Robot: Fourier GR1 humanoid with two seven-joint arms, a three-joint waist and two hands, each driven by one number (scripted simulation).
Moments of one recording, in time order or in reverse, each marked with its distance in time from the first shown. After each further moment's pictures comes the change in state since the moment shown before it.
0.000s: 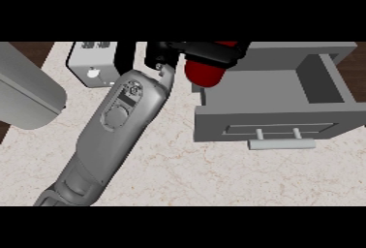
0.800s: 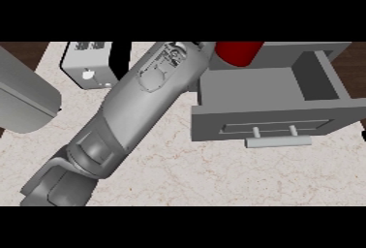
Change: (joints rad) left arm -0.342 0.000 -0.097 0.407 0.180 0.115 -0.056; right arm -0.041 -0.007 0.019 0.017 0.024 -0.009 0.018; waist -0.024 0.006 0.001
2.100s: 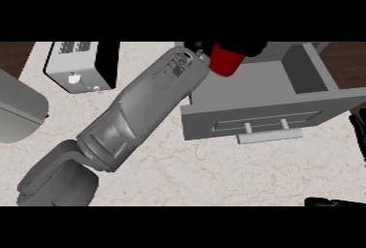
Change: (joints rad) left arm -0.055 0.000 -0.277 0.310 0.245 0.096 -0.222; right arm -0.107 -0.014 0.019 0.073 0.031 -0.010 -0.005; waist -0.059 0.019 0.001
